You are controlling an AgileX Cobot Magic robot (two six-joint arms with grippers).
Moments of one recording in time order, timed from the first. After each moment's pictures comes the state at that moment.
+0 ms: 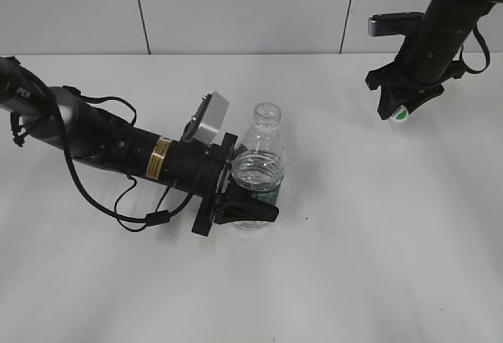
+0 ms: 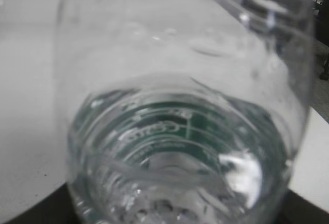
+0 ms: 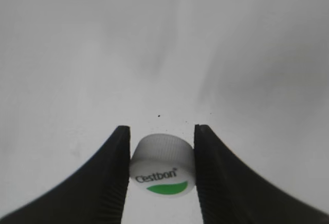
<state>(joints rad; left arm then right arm) -0.34 2.39 -1.28 1.62 -1.23 -0.69 0.13 2.26 -1.79 0.15 0.99 -0.30</state>
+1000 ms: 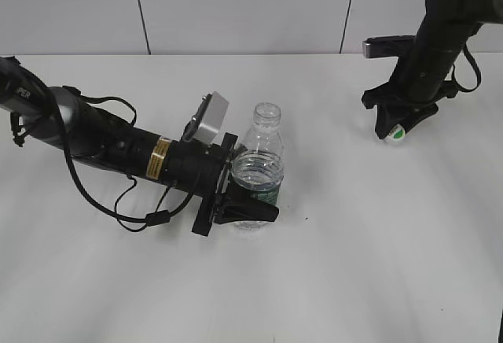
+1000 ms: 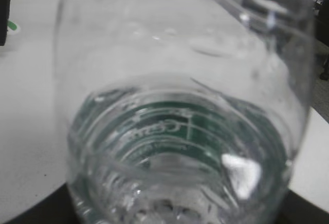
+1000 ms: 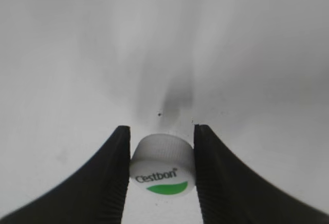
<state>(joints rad) -0.34 2.39 -1.28 1.62 -1.23 -0.69 0.13 2.32 -1.79 0.15 1.01 -0.30</state>
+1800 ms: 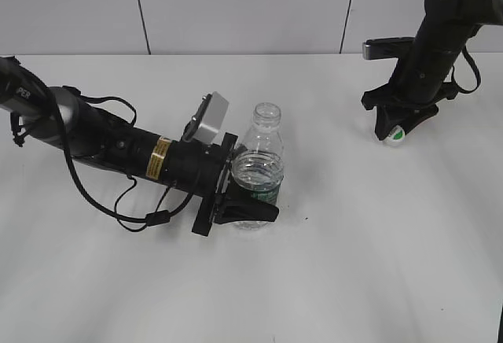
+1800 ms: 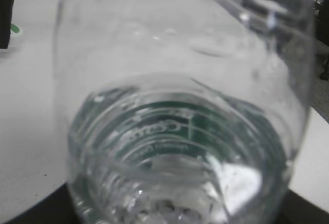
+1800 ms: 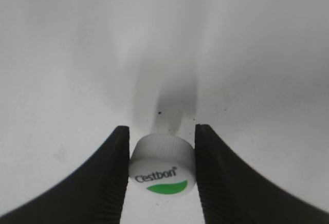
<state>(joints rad) -0.34 2.39 -1.28 1.62 -1.23 -0.69 0.13 2.33 -1.79 0.15 1.01 -0.29</state>
